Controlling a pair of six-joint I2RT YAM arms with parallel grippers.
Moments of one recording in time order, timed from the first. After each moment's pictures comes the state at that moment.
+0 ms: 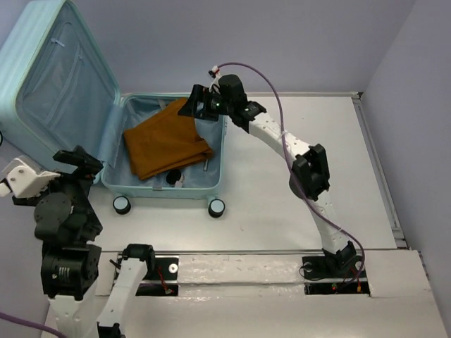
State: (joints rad) left arm -0.08 0.54 1.34 -0.66 -0.60 -0.39; right arm 0.65 2.41 2.30 -0.24 -0.44 0.74
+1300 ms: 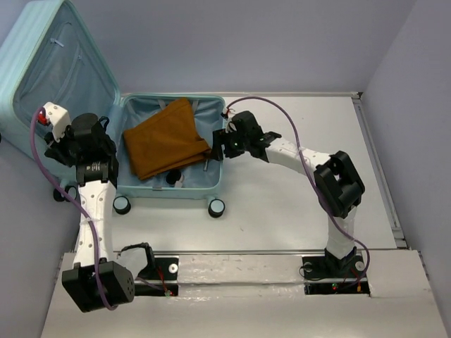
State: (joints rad) left arm 0.17 1.06 1.05 -0.13 -1.15 0.00; right arm 0.68 1.95 1.49 -0.17 -0.24 0.35
